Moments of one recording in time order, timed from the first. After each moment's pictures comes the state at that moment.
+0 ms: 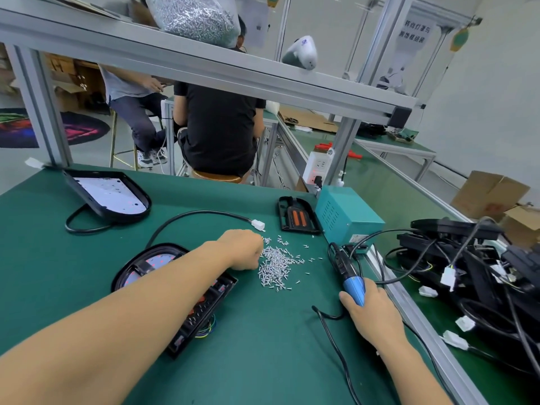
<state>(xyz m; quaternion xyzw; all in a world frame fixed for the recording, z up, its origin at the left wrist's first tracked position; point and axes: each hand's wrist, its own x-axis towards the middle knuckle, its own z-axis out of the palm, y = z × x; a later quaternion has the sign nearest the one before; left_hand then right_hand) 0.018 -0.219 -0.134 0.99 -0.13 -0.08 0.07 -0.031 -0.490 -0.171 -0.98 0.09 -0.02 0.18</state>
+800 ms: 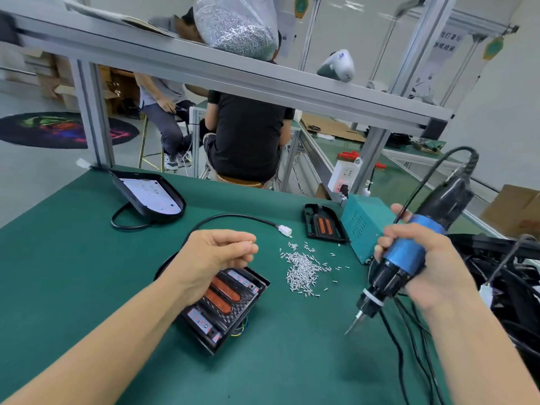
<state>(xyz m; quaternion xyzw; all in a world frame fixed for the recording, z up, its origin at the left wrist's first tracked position) -0.099 -0.159 -0.113 0.59 0.04 0.07 0.81 -0.045 -0.438 -0.041 -0.52 -0.04 0.05 0.85</state>
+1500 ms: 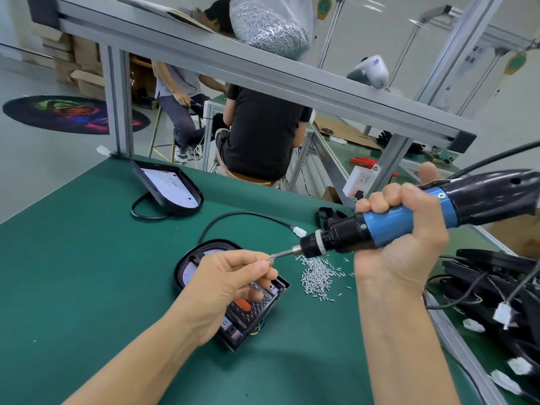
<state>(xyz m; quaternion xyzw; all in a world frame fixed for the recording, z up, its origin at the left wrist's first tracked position) -0.144 -0.167 -0.119 0.52 0.04 0.05 0.85 -0.084 -0.316 -0.012 -0.32 -0.18 -0.13 0.92</state>
